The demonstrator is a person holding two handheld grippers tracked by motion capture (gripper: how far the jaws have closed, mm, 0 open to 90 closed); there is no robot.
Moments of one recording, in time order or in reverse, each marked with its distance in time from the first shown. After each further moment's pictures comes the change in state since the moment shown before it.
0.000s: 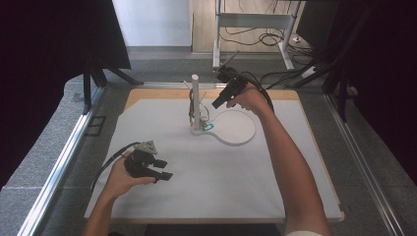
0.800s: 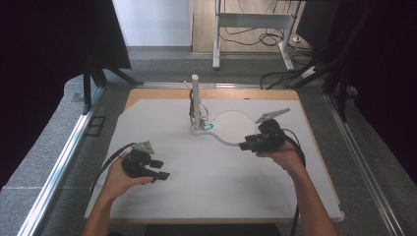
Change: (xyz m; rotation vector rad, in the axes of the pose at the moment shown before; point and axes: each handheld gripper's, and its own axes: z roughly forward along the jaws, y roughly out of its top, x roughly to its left) left arm 0.004 -0.008 -0.001 0.007 0.030 -0.056; right arm 0.019 -0.190 0.003 -0.284 0.011 0.051
